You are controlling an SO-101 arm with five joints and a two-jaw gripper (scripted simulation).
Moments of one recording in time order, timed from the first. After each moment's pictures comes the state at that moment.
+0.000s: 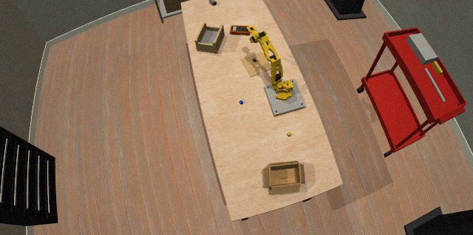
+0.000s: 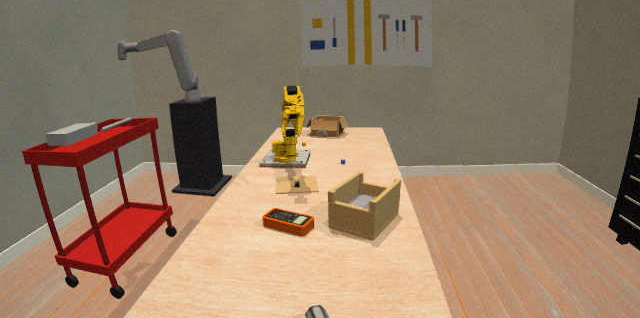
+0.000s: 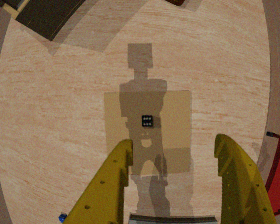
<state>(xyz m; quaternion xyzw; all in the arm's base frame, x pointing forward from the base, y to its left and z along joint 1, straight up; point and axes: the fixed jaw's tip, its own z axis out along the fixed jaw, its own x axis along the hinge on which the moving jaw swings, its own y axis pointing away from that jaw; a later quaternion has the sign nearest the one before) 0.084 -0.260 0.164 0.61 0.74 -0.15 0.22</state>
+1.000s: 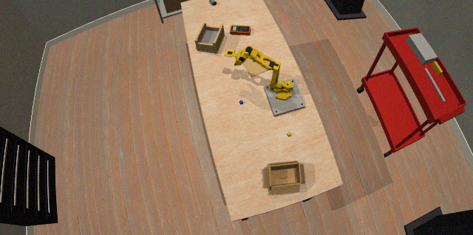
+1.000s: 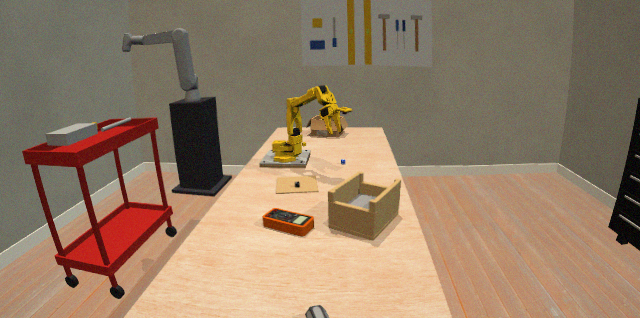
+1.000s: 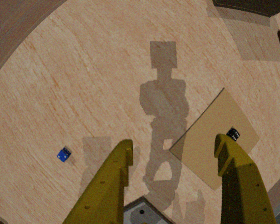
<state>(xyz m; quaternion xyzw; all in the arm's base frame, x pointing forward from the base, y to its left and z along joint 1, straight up) 0.207 -0.138 0.150 0.28 0.93 -0.08 0.22</state>
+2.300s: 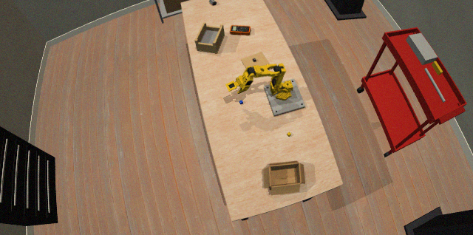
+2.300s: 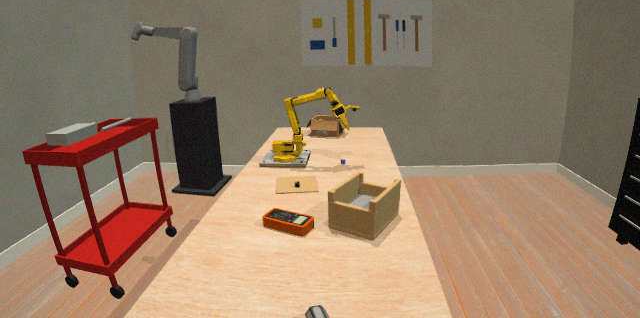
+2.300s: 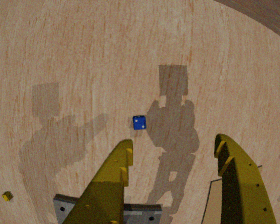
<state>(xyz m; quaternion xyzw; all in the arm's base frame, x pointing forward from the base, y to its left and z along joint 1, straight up) 0.228 0.019 0.127 -0.10 0.97 -0.01 0.23</state>
